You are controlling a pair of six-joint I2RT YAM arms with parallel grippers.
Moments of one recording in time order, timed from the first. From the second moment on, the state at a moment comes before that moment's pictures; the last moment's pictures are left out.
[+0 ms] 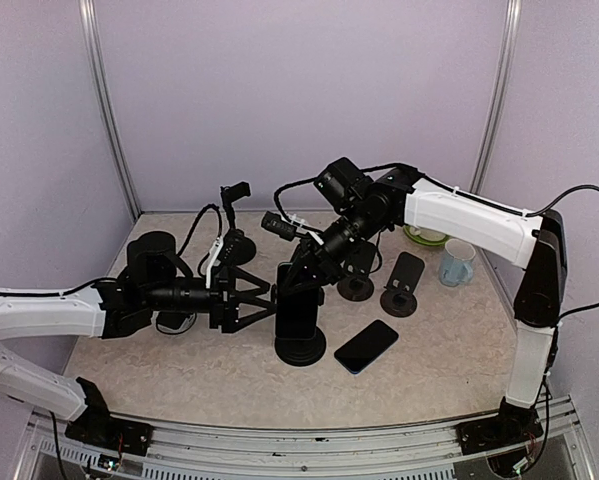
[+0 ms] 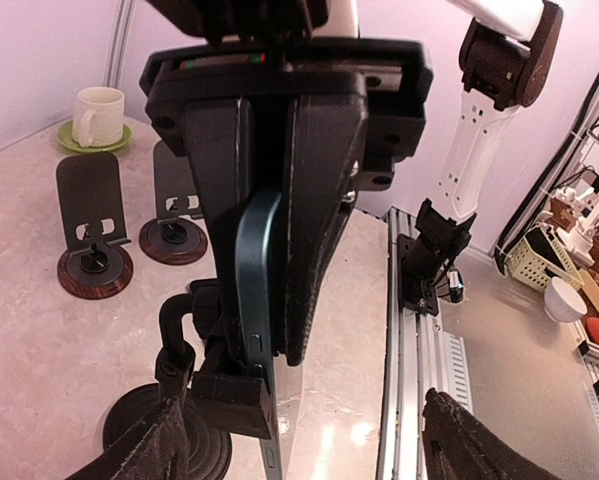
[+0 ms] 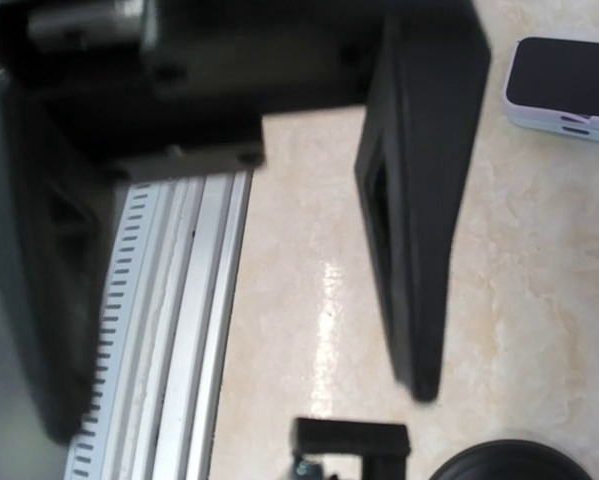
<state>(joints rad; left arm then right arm) -0.80 1.23 0.65 0.38 0.60 -0.21 0.84 1.93 1.84 -0.92 -0.82 -0.42</state>
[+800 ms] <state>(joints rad) -0.74 1.32 0.63 0.49 0.70 -0.31 0.84 1.92 1.82 -0.90 -0.81 -0.42</state>
